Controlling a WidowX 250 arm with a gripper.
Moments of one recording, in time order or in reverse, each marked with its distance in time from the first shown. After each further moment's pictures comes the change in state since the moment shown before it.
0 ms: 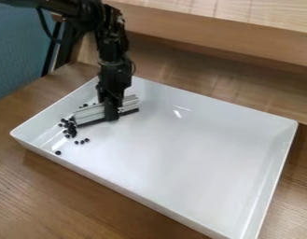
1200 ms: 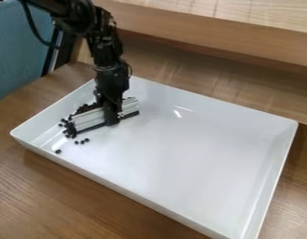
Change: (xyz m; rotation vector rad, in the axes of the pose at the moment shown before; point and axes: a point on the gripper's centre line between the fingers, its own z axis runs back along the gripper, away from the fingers) arm 0.008 -0.037 0.001 -0.068 -0.081 -0.016
